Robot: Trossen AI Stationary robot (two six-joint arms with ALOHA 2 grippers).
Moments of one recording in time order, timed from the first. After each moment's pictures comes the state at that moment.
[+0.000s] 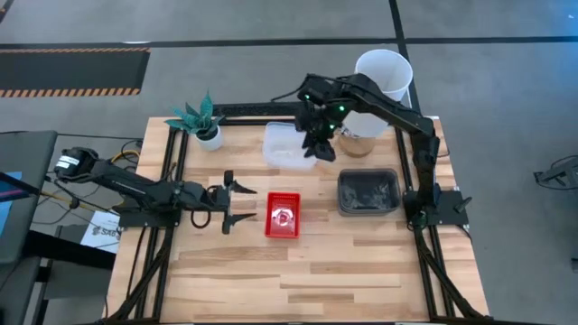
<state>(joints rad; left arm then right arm) -0.19 1.01 0.29 0.59 -0.21 0.10 -0.36 1.97 2.33 -1.52 -0.44 -0.34</state>
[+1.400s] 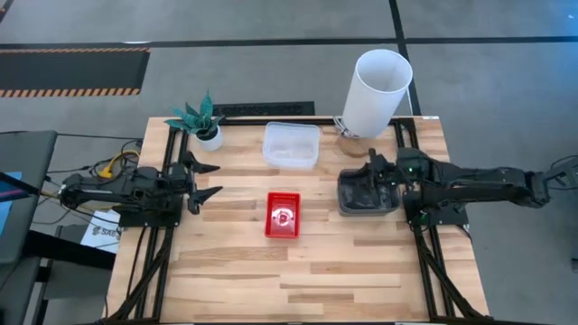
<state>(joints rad) -0.08 0.14 0.23 -0.08 -0.29 -0.05 -0.21 0.65 0.38 0.03 -0.17 0.14</state>
